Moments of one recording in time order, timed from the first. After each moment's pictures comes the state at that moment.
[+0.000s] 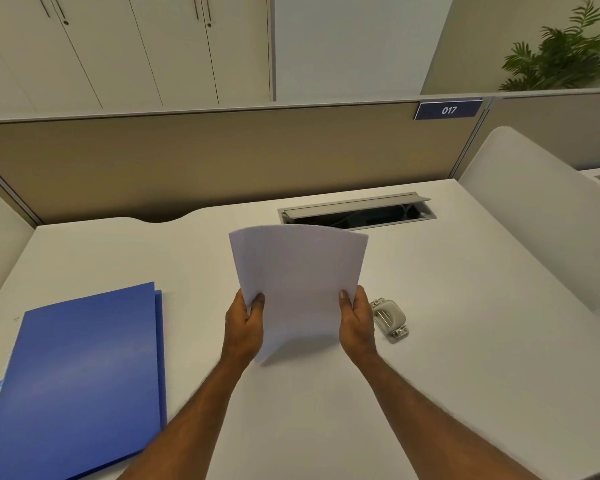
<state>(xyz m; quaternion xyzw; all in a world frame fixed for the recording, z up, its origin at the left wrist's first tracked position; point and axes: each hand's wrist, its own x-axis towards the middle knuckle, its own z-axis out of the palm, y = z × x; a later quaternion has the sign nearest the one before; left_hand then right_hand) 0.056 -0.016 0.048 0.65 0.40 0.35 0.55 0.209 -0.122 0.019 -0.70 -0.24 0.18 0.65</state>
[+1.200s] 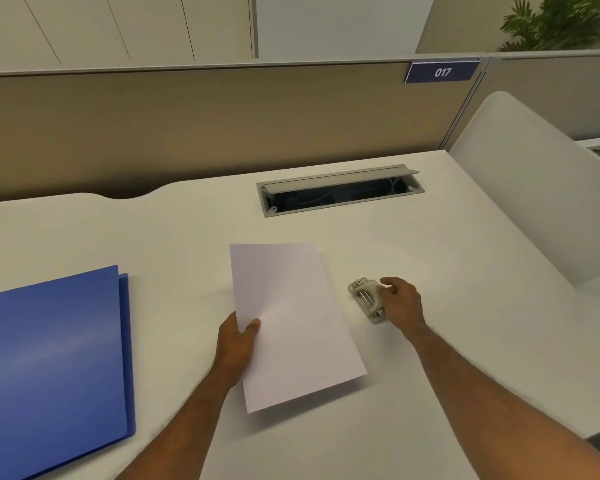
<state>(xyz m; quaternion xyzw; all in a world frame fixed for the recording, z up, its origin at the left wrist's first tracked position) 0.065 -0.038 -0.028 0.57 0.51 0.21 0.61 0.337 -0.190 -0.018 -0.88 -0.13 0.20 0.41</state>
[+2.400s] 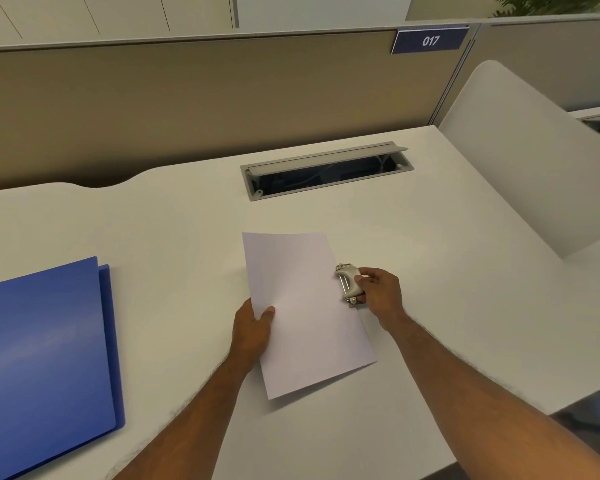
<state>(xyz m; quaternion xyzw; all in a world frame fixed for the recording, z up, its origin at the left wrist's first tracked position) 0.097 -0.064 -0.033 0.61 0.51 0.16 0.59 0.314 -0.189 -0.033 -0.78 -0.06 0.28 0.56</state>
